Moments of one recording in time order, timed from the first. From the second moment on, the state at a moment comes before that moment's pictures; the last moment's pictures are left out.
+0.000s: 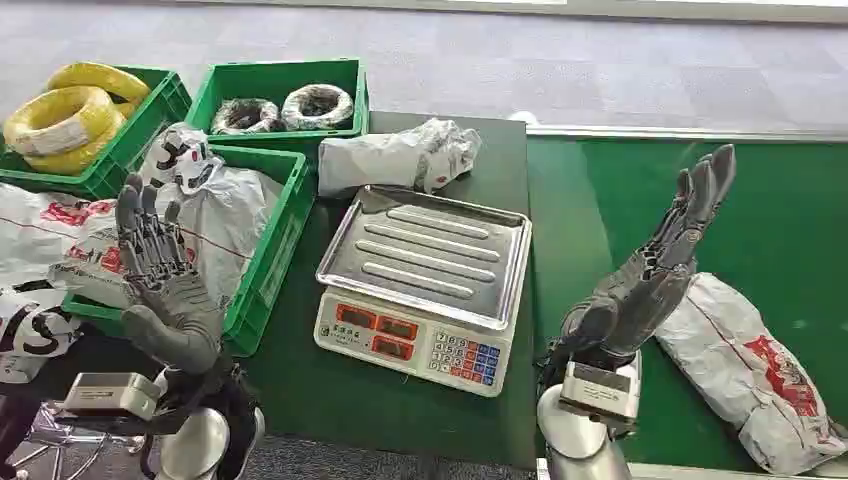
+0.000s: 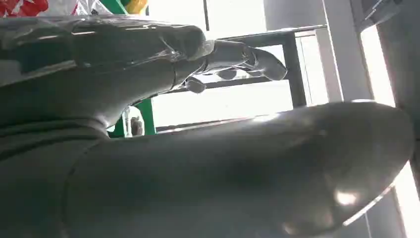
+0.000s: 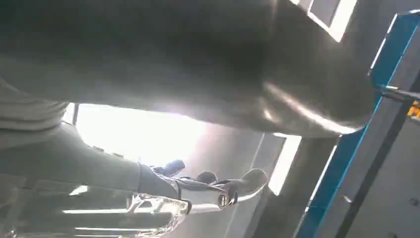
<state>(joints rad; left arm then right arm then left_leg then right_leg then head) -0.10 -0.14 -0.36 -1.81 -0.19 0.38 -0.70 -0.23 0.18 0.43 -1.61 0.52 -0.65 -0.70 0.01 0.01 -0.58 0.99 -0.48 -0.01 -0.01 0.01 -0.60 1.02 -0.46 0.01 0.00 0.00</state>
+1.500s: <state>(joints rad) 0.00 -0.03 -0.41 -1.85 -0.15 0.55 -0.70 -0.66 -0.13 -0.57 -0.87 1.12 -0.65 -0.62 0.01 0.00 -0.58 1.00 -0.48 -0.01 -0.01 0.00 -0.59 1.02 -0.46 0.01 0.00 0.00</state>
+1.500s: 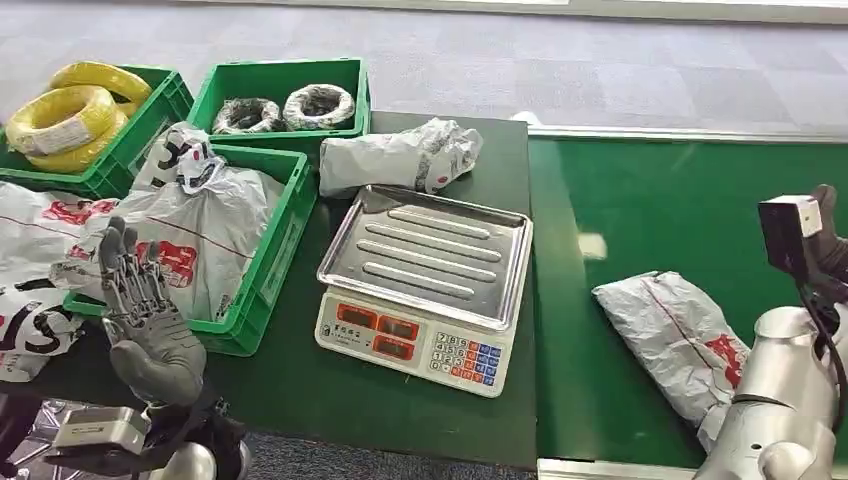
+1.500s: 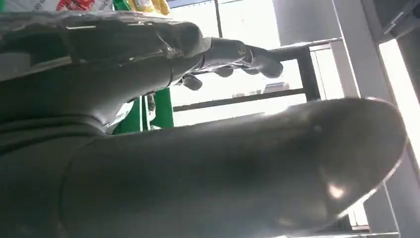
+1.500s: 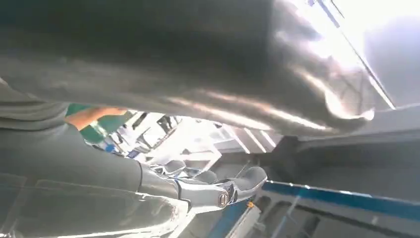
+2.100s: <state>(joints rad) 0.06 0.00 -0.44 -1.91 -0.16 0.58 -0.70 -0.74 -0.23 -0.79 -0.48 1.40 -0.55 -0.22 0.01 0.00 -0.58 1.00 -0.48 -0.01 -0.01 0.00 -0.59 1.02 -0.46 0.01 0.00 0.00</state>
